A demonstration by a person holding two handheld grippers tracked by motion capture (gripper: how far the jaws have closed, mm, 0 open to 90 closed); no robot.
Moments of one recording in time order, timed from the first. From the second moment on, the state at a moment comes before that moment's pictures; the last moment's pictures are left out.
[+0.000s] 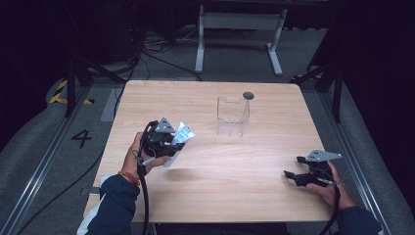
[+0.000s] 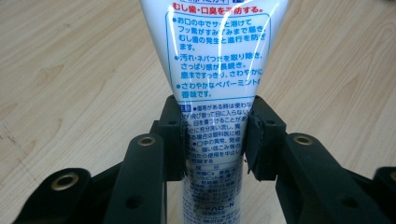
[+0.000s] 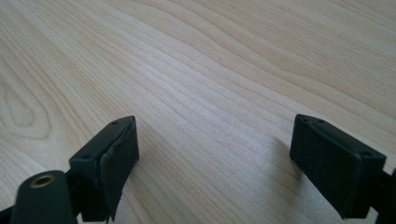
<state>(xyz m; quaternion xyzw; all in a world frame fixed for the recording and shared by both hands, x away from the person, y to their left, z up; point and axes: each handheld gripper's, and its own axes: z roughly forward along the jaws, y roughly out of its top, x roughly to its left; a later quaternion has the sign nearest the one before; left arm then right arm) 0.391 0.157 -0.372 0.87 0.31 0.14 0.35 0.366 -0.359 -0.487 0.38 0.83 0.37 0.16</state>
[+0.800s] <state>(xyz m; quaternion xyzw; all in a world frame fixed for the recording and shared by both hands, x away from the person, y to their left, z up) 0.417 0.125 -0.340 0.83 0.28 0.15 0.45 0.366 -0.359 -0.487 0.38 0.83 0.37 0.16</state>
